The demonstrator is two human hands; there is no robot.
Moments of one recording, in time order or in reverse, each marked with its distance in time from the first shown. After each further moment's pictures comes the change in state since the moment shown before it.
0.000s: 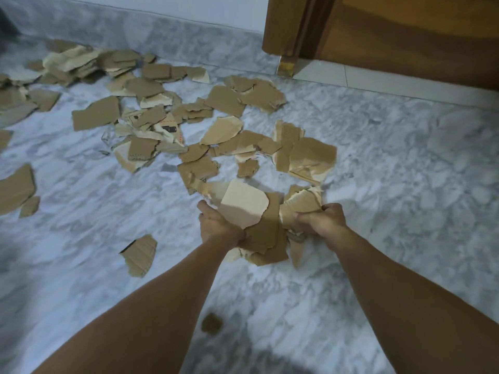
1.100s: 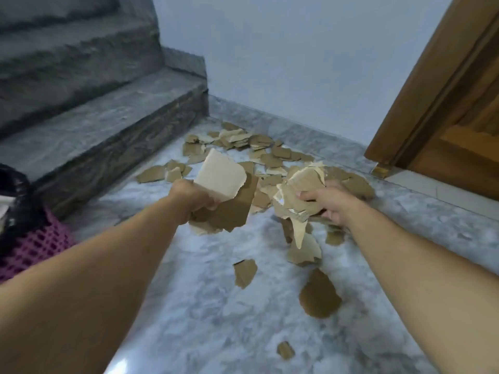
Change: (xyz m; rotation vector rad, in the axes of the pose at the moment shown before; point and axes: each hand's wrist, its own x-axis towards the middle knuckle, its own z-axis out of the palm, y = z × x) left_hand -0.095 -0.011 -0.338 -0.349 0.311 0.106; right_hand -0.200 -0.236 0.059 0.077 -0.619 -0.442
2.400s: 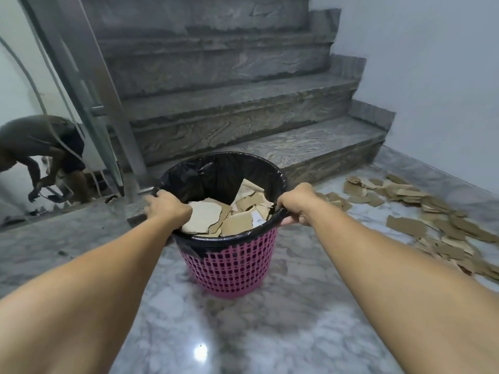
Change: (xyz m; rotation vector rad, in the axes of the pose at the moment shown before) left_hand -0.116 -0.209 -0.382 0.291 0.835 -0.365; right_hand -0.164 -0.077 0.448 -0.385 -0.367 -0.237
